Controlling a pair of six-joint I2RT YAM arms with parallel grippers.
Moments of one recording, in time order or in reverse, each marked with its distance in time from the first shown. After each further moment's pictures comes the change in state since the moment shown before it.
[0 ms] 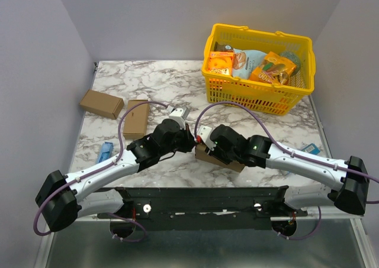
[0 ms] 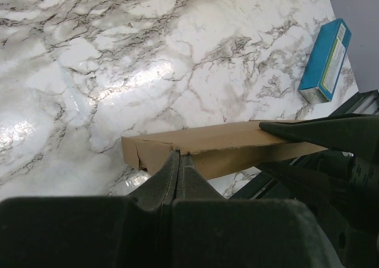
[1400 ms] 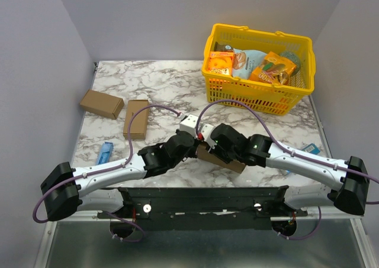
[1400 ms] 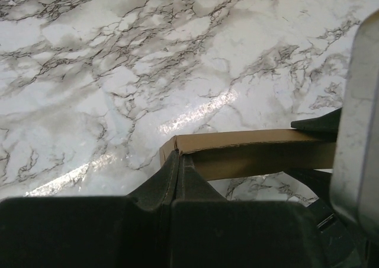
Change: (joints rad) left arm -0.213 0.063 0.001 0.032 -0.374 0.168; right arm -0.016 0.001 0.000 -0.004 0.017 0.038
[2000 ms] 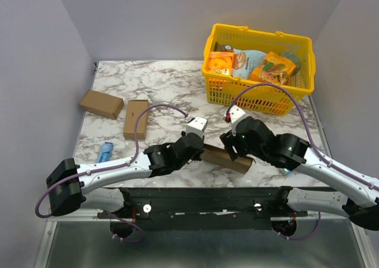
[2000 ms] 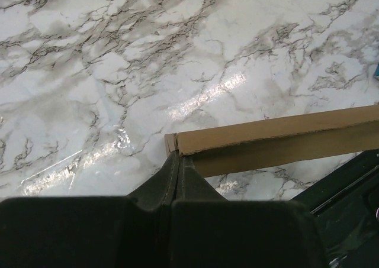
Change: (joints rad) left arm -0.058 0.051 0.089 -0.113 -0.039 -0.031; right arm -0.033 -0.215 0.097 -0.130 0.074 0.266
